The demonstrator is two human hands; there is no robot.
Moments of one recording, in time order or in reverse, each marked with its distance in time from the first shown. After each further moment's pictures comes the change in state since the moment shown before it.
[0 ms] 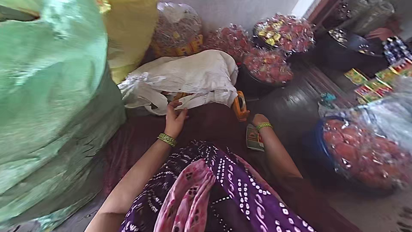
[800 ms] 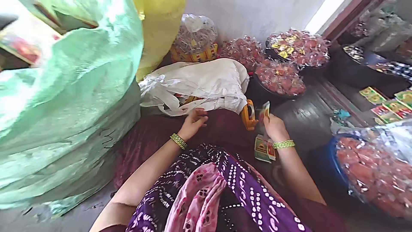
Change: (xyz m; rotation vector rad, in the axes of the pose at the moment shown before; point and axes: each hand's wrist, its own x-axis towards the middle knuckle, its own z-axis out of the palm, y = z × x) left_hand -0.011 0.017 0.003 -0.085 -0.309 -0.082; right_hand -0.092 -0.021 -0.053 0.263 0.389 -0.292
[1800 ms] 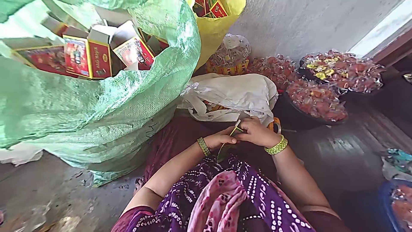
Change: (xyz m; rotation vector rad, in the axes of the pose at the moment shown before) left_hand -0.028 0.017 -0.006 -0.459 -0.567 -0.002; right_hand -0.009 -0.160 0.013 0.042 -0.440 -1.074
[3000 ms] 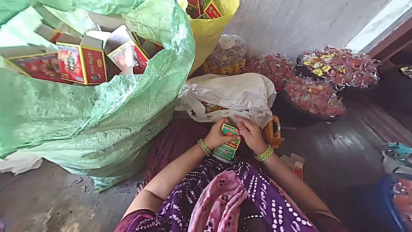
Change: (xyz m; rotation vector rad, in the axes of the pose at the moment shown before) left_hand 0.011 -0.006 -0.004 0.508 0.415 0.393; right_hand 0.003 0.019 0.074 0.471 0.818 -0.108
